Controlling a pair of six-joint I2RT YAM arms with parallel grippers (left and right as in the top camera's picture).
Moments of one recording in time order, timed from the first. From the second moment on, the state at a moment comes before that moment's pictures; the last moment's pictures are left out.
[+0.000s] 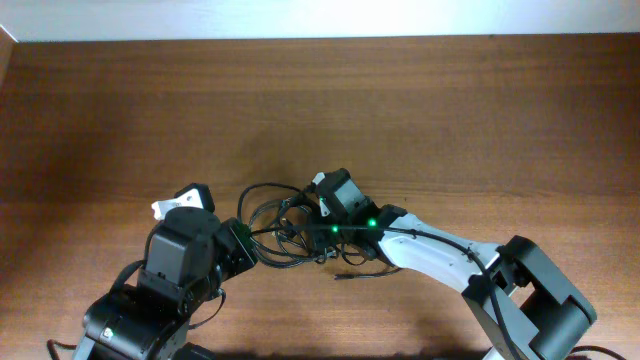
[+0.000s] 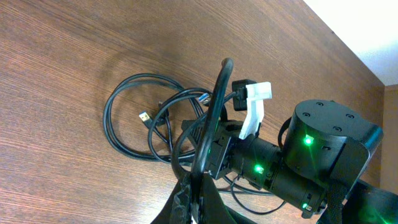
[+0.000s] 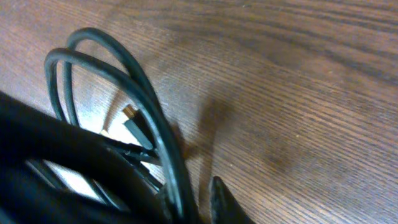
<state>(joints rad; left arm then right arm) -0.42 0.80 1.05 -1.06 -0.03 -0.87 0.75 1.79 0.95 -0.13 -0.21 0.51</state>
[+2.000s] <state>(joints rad) -0.33 1.60 1.06 -0.74 0.60 -0.66 0.05 1.37 0.95 -0.86 -0.75 0.16</state>
